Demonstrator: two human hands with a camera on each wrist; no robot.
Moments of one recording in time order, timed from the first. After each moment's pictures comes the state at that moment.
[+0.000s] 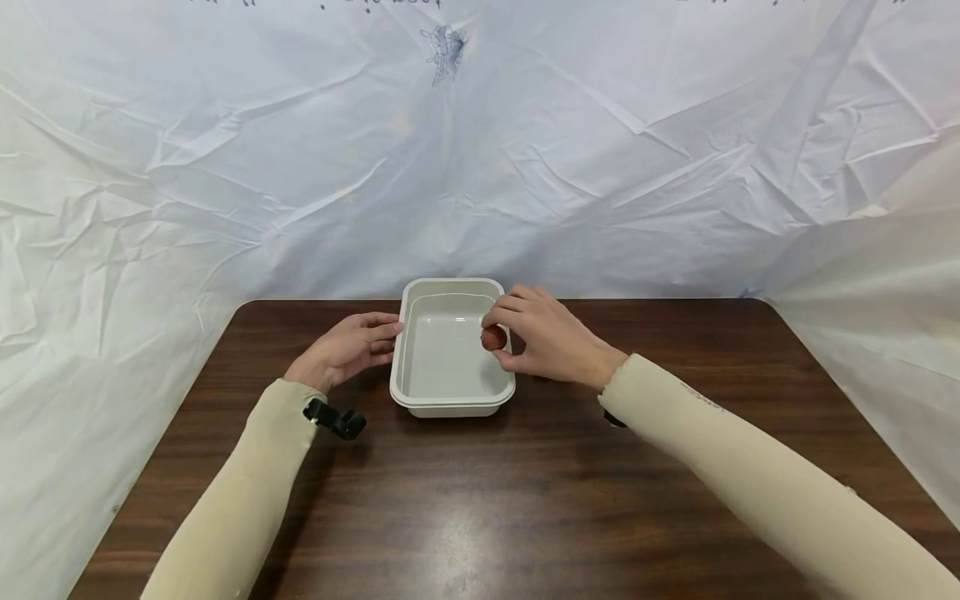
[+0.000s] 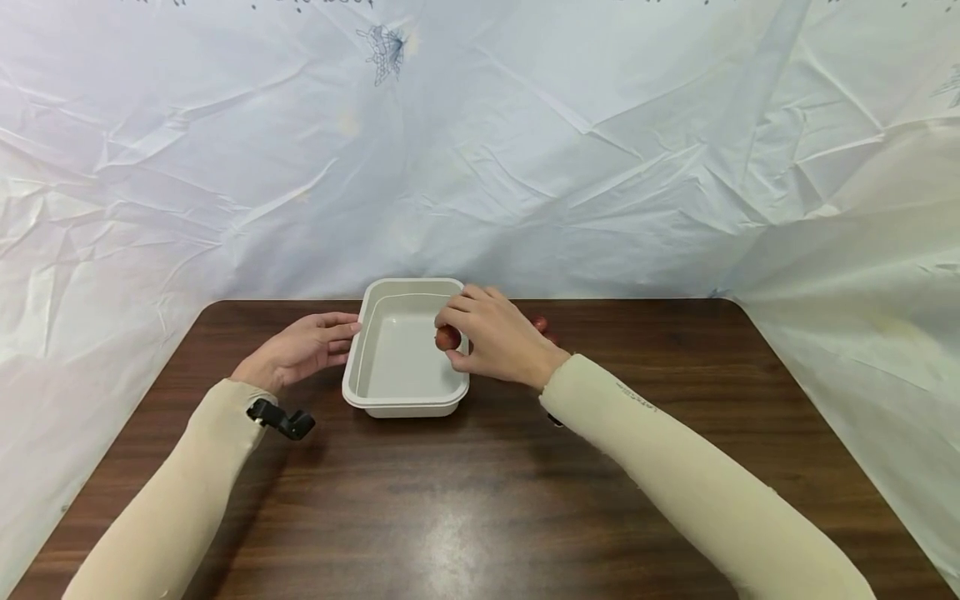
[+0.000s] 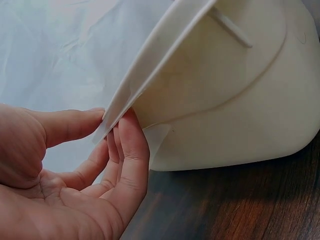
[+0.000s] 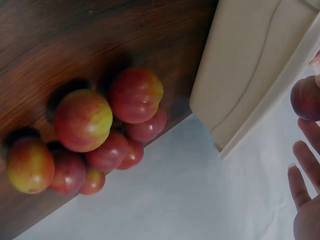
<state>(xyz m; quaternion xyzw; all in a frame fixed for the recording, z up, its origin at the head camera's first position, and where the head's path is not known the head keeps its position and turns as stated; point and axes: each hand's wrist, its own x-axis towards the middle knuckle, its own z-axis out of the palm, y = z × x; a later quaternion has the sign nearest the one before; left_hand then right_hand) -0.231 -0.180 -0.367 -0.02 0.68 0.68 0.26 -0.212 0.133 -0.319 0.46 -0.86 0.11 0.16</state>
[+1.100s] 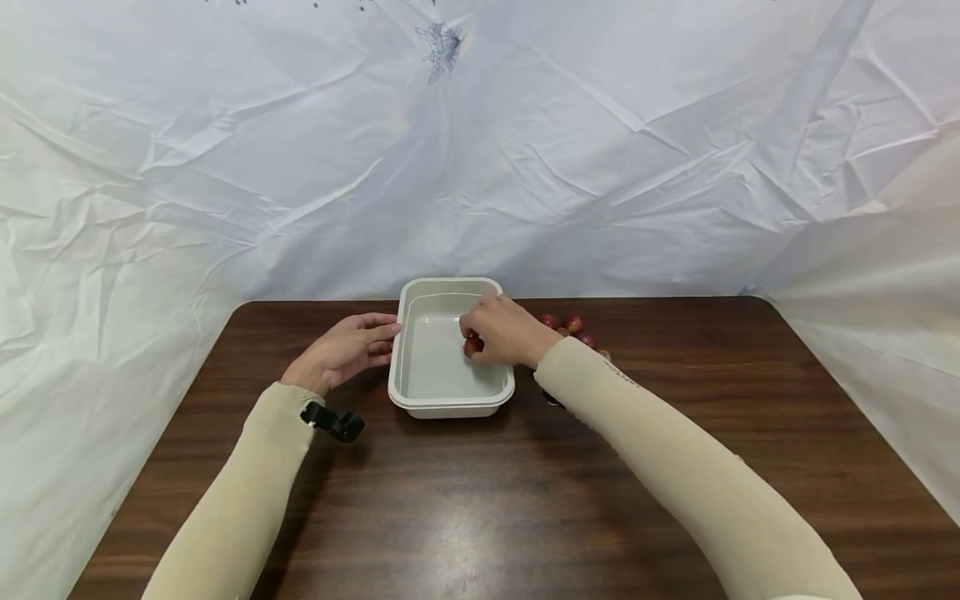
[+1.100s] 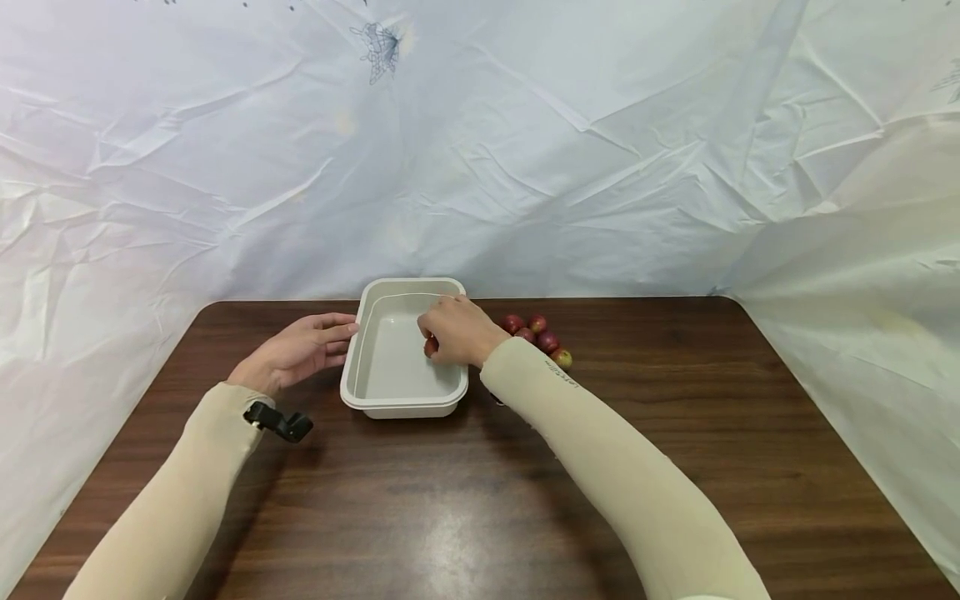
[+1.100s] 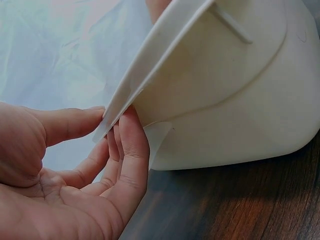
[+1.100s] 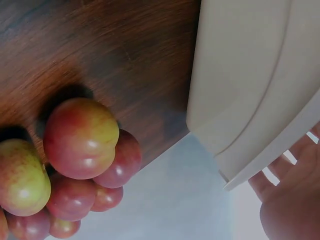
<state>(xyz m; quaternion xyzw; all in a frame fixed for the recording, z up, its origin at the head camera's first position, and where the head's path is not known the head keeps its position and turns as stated) -0.233 -0.182 -0.369 -0.01 0.68 0.68 0.26 -0.250 0.085 -0.343 0.39 -0.92 0.03 0.00</state>
